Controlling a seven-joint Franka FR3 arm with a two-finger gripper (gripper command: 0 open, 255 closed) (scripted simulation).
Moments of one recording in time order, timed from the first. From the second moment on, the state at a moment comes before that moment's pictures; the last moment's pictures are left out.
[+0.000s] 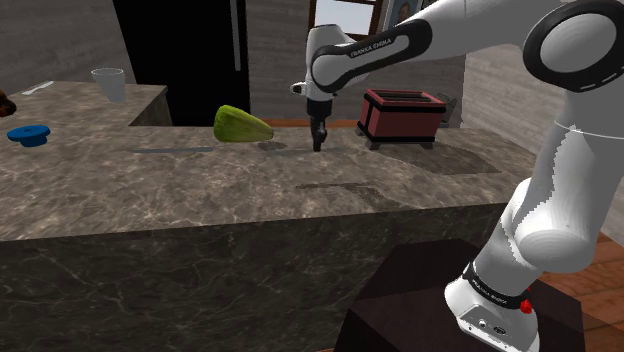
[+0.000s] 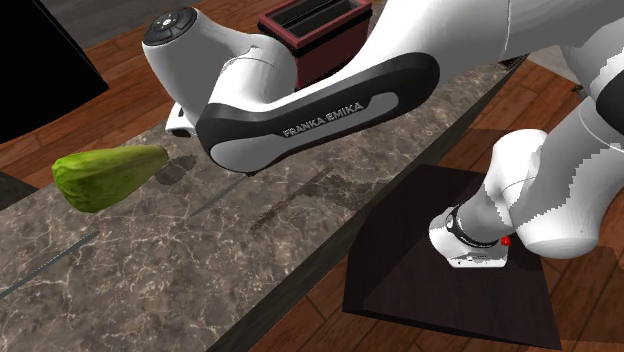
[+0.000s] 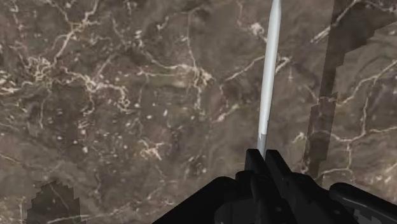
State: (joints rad) arm 0.11 0.14 -0.06 -1.90 -0.03 2.01 -0.85
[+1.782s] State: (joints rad) arm 0.11 0.10 -0.06 -1.59 -0.03 1.66 -0.86
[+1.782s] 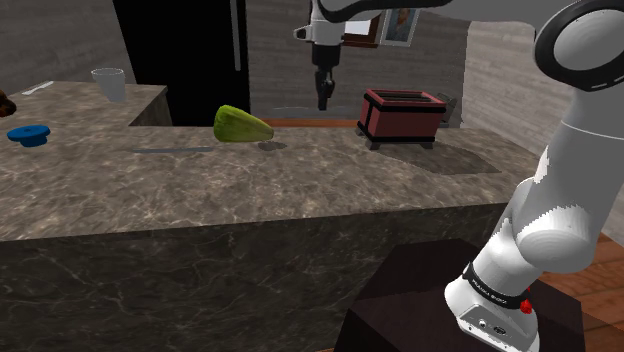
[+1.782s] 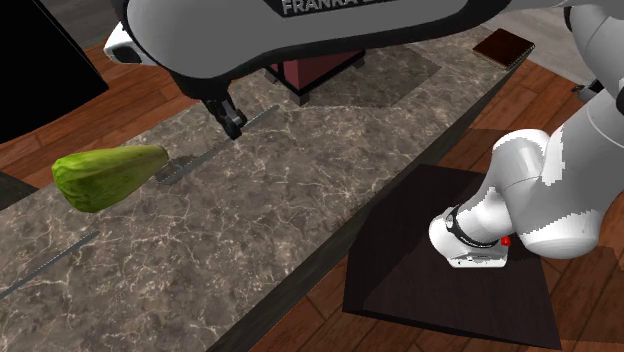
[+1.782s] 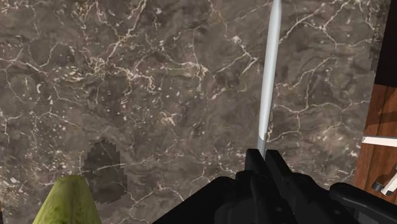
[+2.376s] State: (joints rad) arm 0.11 0.13 -0.06 -1.43 -0.03 1.52 -0.87
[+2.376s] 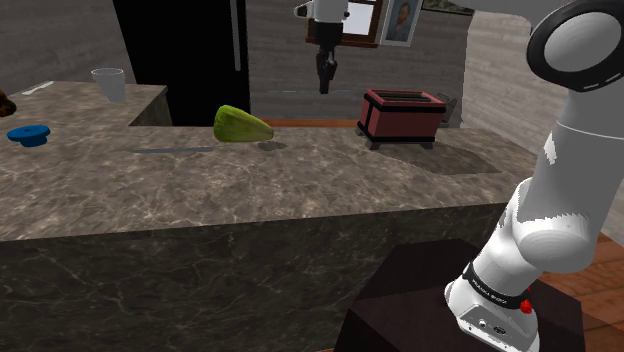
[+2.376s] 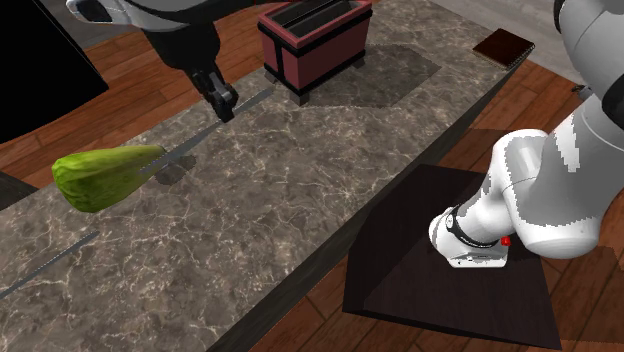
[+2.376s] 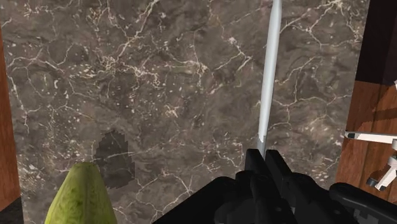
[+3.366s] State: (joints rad) arm 0.01 -0.06 -0.16 -1.62 -0.05 1.53 -1.06
